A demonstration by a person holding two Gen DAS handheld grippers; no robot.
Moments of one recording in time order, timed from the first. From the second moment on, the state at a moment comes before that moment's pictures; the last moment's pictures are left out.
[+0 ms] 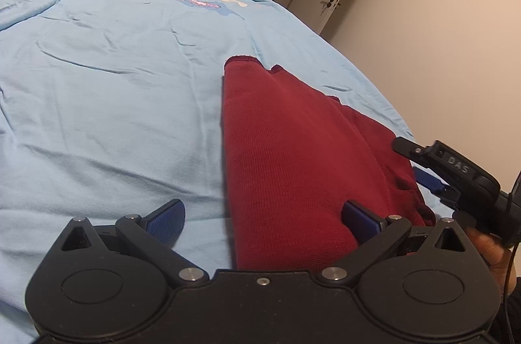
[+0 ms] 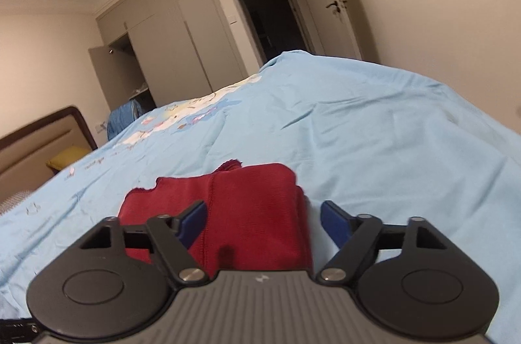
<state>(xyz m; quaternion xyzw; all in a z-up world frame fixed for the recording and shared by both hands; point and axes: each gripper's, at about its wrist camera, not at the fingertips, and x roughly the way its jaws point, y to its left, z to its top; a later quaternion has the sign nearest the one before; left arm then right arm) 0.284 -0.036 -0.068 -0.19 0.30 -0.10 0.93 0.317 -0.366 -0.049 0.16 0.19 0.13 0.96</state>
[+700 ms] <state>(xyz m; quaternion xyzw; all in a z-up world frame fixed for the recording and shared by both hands) 0.284 -0.038 -0.069 -0.19 0.30 -0.10 0.93 0.316 -0.370 -0.060 0.18 0.20 0.10 0.96</state>
